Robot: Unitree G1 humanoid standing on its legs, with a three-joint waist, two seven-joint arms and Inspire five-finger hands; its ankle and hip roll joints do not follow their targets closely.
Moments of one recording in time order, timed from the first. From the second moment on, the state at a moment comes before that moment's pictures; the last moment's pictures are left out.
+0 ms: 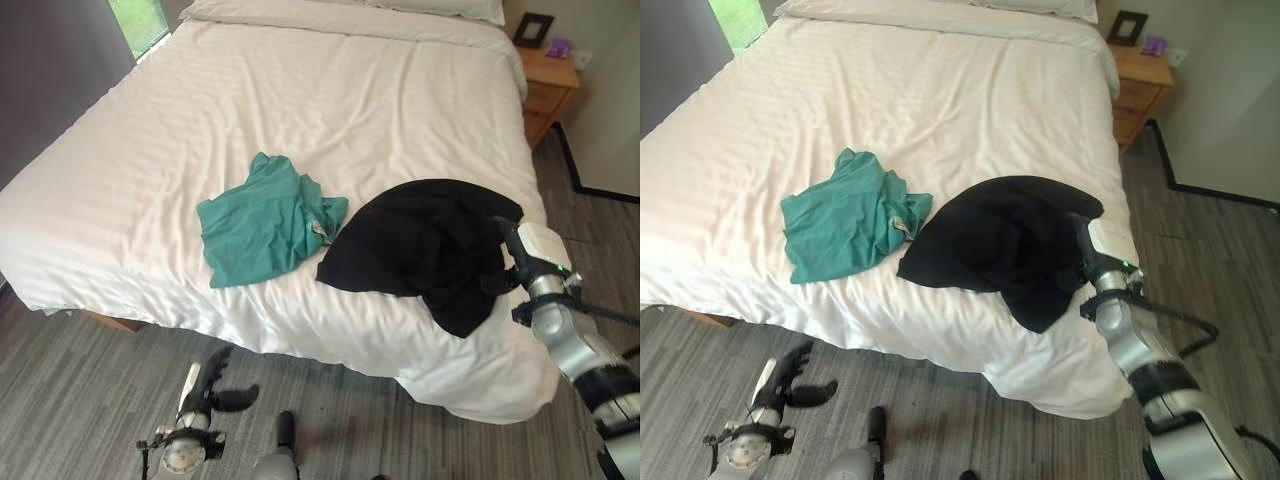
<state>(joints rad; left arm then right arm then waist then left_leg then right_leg) 0.11 0.37 -0.17 0.80 -0.04 -0.10 0.20 -0.65 -0.77 0.42 0.75 -0.31 0.02 -0.27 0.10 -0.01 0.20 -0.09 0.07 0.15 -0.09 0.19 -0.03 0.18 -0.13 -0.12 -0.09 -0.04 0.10</state>
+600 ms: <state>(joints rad) 0.03 0.31 -0.02 1.22 -0.08 -0.06 0.24 -0.86 -0.61 0.43 1.12 -0.24 0.03 -0.27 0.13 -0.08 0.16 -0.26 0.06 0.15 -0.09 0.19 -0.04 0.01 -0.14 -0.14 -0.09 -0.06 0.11</state>
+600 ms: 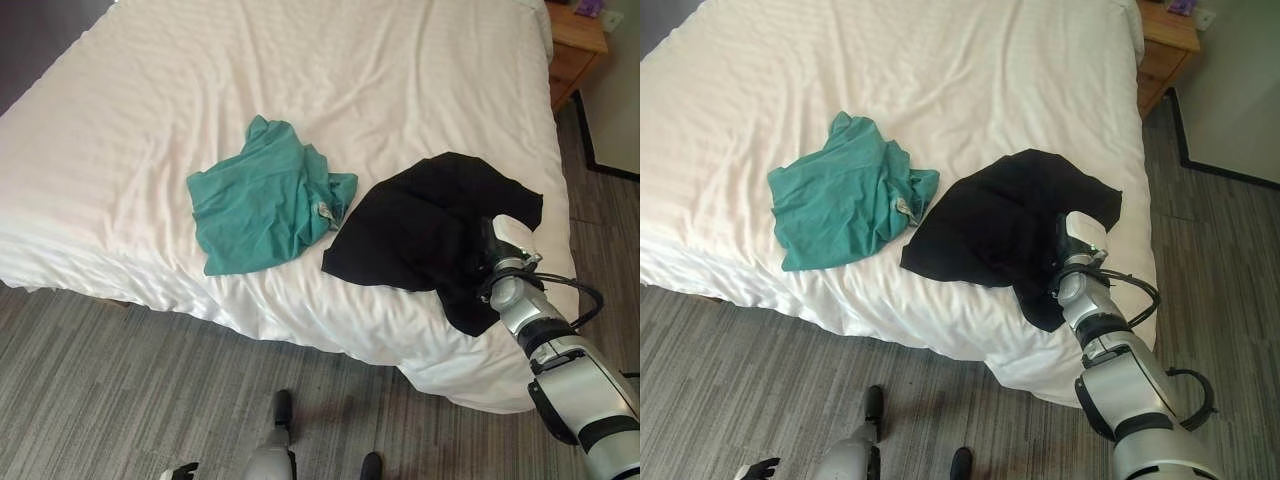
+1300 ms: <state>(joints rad) -0.27 0.77 0.17 0.27 -0.10 -0.14 0.53 -0.23 -0.98 -0.24 0.15 -0.10 -0.05 -0.38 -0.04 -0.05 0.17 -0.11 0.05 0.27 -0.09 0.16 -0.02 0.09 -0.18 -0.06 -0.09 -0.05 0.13</state>
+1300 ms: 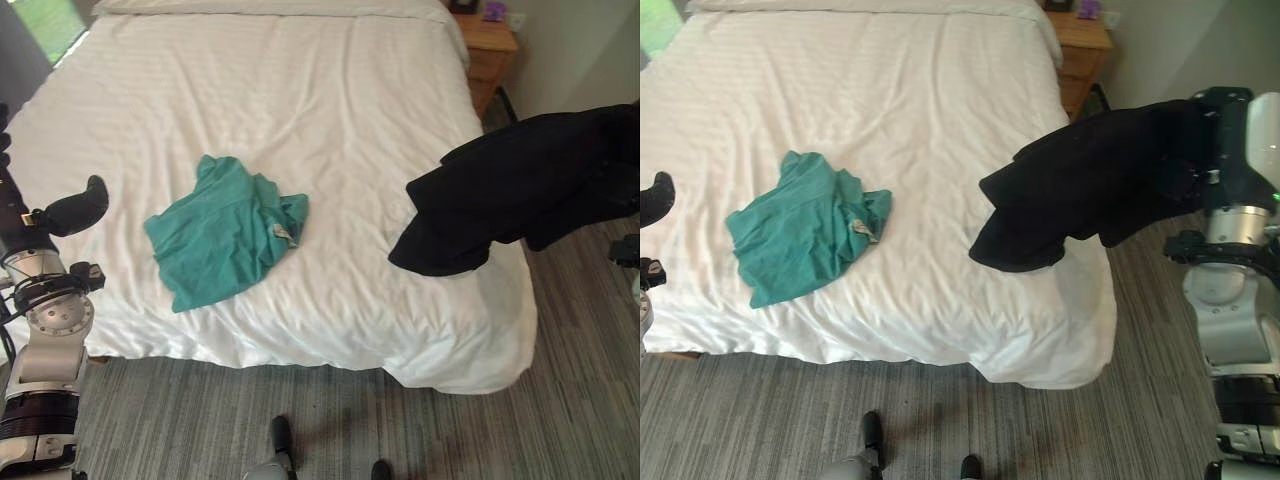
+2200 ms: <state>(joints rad) -0.54 0.67 -0.15 0.92 0.13 0.15 0.38 0.38 -0.49 -0.22 0.35 0.01 0.08 -0.25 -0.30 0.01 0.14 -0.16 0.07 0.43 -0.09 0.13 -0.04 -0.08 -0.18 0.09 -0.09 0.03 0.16</state>
